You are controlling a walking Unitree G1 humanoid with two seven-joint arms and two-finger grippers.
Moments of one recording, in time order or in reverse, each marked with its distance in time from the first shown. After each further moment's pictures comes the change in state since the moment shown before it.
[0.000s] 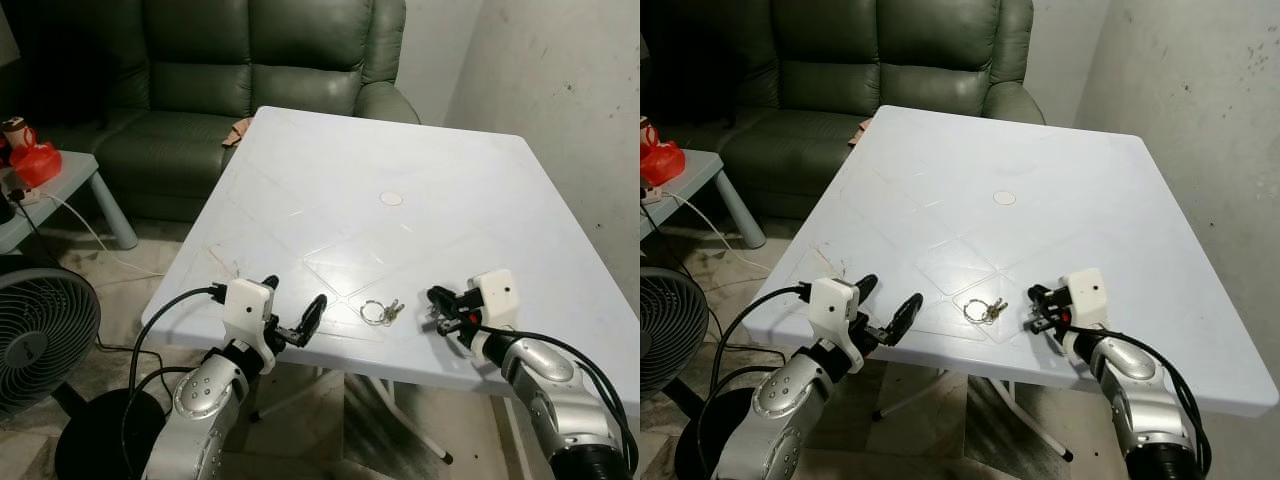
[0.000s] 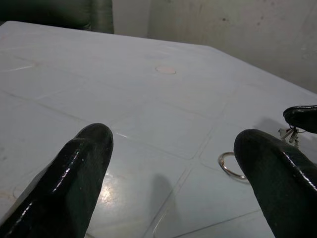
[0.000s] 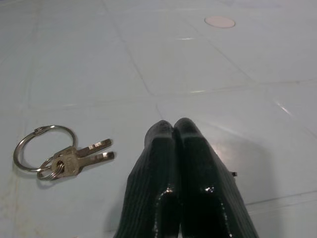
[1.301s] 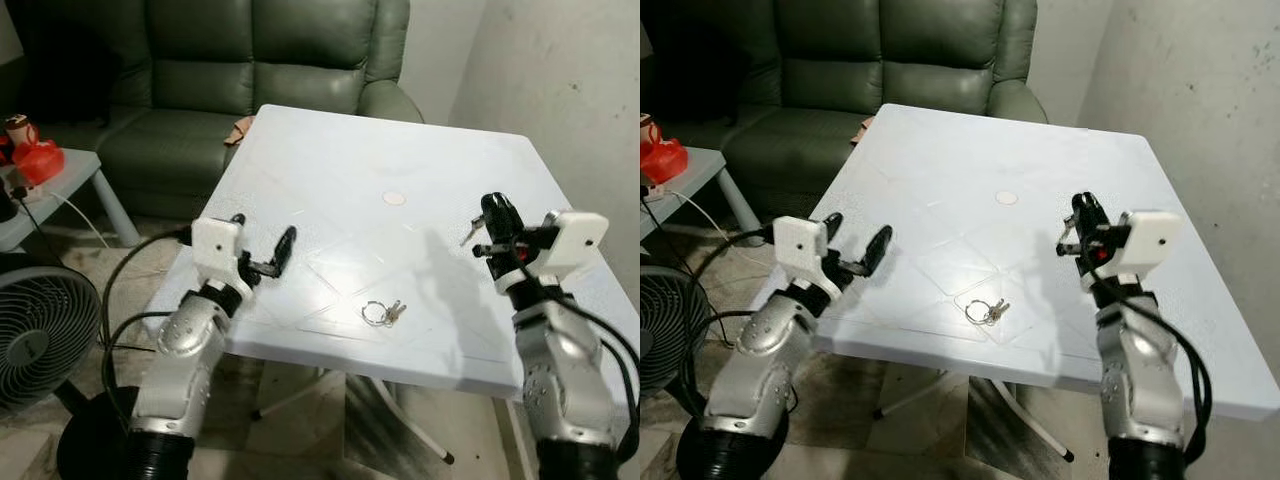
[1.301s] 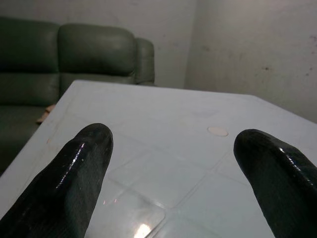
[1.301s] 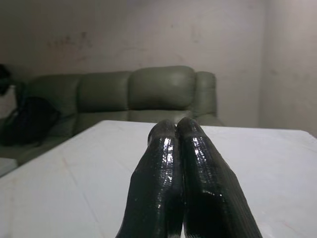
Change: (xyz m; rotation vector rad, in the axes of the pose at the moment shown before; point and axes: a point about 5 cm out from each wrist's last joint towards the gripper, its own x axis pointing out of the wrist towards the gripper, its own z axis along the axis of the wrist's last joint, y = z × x) left arm 0.027 0.046 0.051 0.059 -0.163 0.149; right arm -0.020 0.011 0.083 0.063 -0.572 -0.270
